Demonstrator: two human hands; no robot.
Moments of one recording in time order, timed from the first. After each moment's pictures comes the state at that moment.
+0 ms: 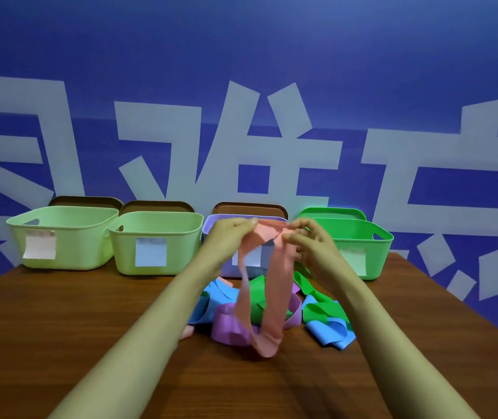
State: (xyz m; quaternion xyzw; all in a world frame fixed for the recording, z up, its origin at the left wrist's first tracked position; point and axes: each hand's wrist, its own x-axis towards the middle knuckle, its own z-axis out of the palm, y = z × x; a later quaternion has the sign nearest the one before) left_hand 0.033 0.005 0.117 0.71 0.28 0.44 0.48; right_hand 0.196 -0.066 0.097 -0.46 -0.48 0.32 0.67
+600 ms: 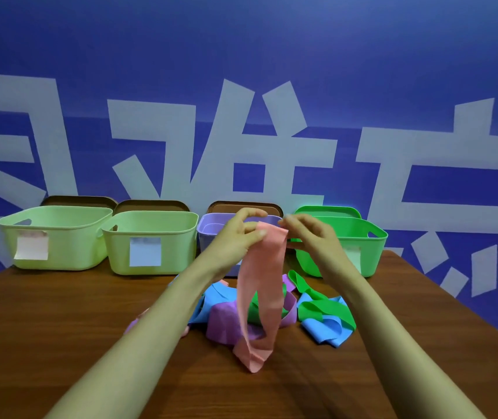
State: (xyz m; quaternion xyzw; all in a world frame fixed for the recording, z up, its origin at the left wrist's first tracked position) left_hand 0.040 -0.005 0.115 0.73 0.20 0.39 0.52; right_hand 0.188 -0.088 0.113 -0.52 -0.54 0.23 0.62
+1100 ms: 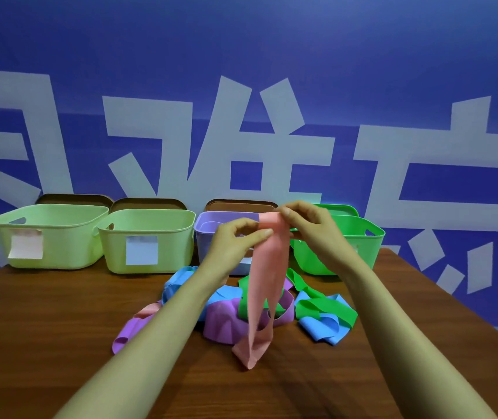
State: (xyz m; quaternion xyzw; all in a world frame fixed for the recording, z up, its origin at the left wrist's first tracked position) left_hand 0.052 -0.001 0.097 0.69 0.23 0.45 0.51; right_hand 0.197 -0.079 0.129 -0.52 -0.59 0.19 0.59
